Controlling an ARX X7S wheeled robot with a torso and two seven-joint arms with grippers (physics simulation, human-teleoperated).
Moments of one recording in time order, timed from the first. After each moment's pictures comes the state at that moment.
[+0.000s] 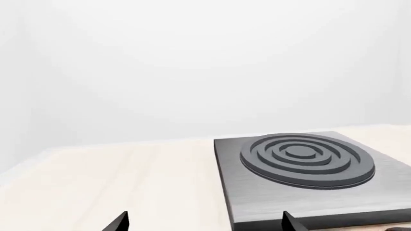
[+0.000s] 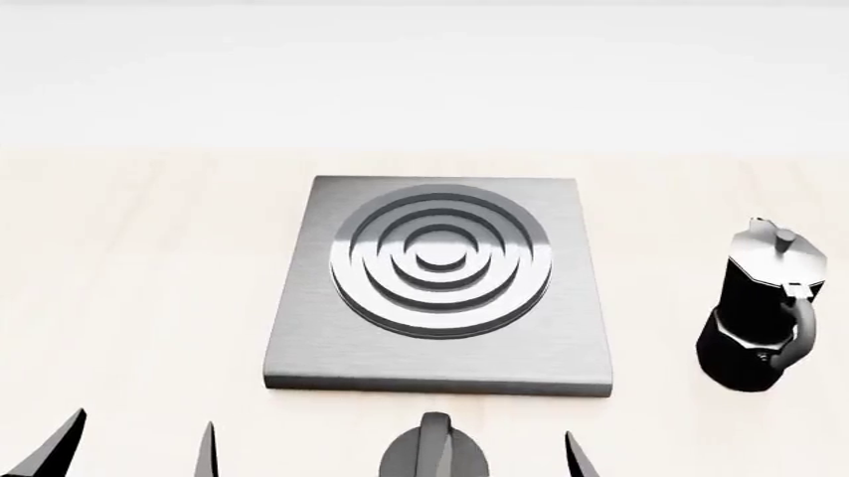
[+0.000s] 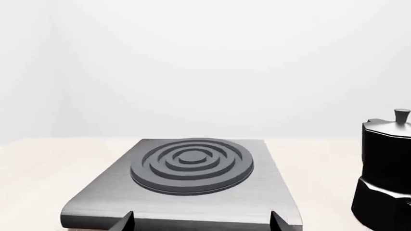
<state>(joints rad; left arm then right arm) -0.01 -0.26 0.29 0.17 -0.16 0.01 -0.28 0.01 0.22 -0.34 -0.14 0.20 -0.07 0.27</state>
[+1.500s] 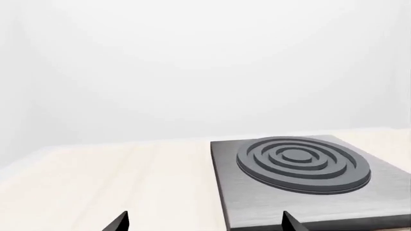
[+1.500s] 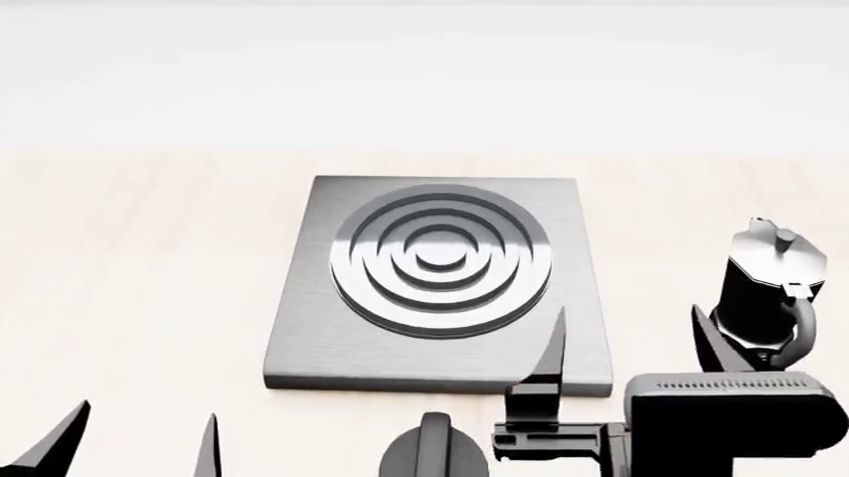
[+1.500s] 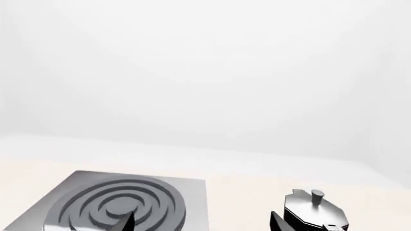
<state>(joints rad) -0.03 -0.28 0.32 0.18 -0.20 -0.01 -0.29 0.23 0.44 -0.22 -0.42 0.37 0.40 0.37</state>
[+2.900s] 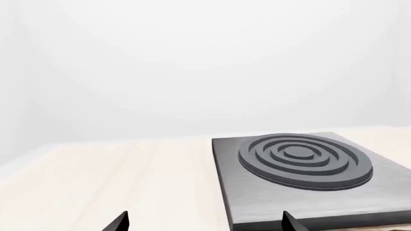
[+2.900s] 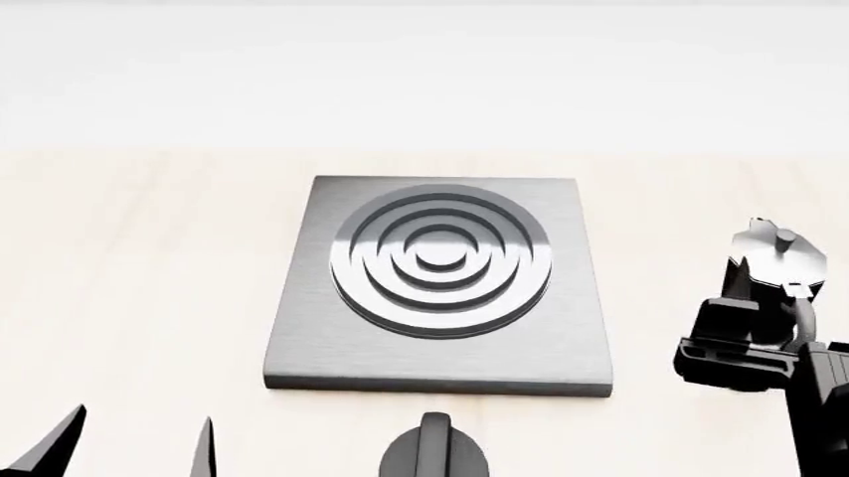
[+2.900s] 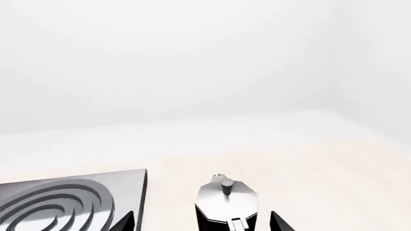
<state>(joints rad) -0.03 -0.31 0.33 0.17 -0.22 0.01 -0.30 0.40 0.58 0.06 -0.21 0.65 0.60 0.25</state>
